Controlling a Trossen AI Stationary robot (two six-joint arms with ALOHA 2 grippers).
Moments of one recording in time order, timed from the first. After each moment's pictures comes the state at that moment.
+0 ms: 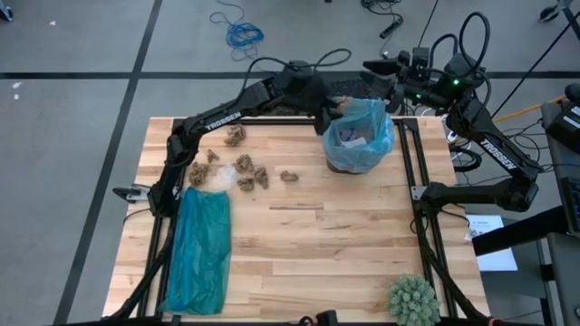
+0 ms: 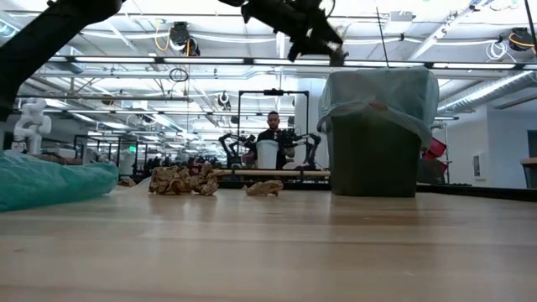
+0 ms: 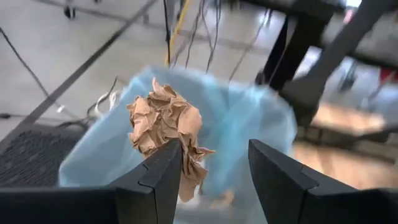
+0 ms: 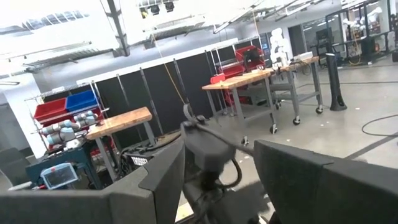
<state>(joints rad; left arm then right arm) 0.44 2.10 2.26 -0.61 0.34 0.03 -0.69 1.07 1.39 -0.14 -0.35 0.35</state>
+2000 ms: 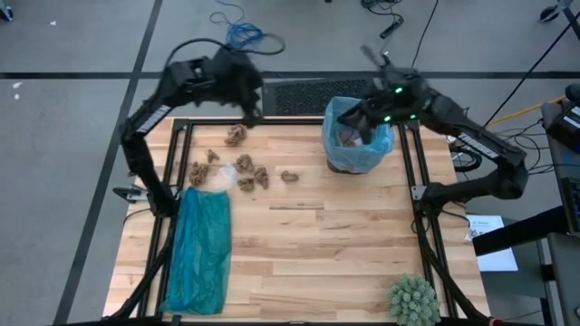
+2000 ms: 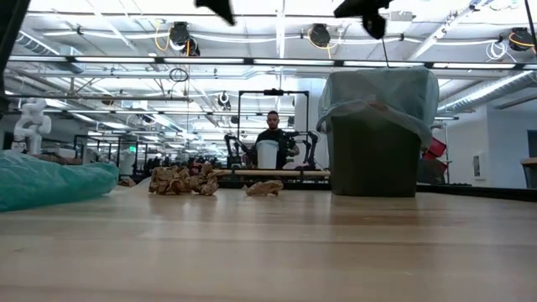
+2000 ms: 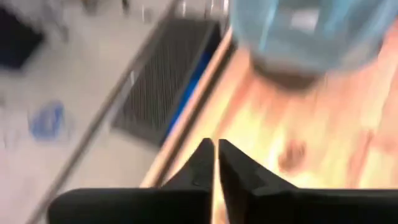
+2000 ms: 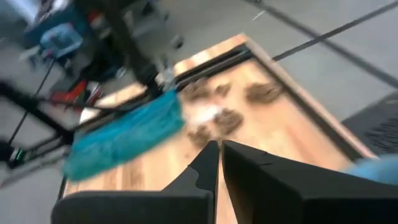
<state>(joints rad) 0.51 1.69 2.28 -1.44 -0.14 0.12 -0.56 1.22 1.39 -0.63 -0.42 0.17</state>
